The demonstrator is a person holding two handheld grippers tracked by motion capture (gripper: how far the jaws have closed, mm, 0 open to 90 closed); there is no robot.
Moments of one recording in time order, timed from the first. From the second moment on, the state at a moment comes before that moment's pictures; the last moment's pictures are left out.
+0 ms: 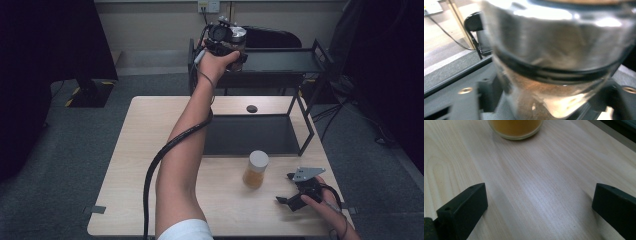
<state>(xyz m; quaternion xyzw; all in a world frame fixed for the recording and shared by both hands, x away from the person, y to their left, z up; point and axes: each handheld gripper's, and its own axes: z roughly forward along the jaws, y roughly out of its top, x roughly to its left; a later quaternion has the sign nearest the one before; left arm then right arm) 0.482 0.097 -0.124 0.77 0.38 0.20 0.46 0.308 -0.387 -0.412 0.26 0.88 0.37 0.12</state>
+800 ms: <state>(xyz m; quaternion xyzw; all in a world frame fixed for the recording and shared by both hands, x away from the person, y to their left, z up) 0.424 0.114 -0.135 0.74 0.39 0.22 0.50 0.308 -0.387 -0.412 0.26 0.88 0.37 0.12</state>
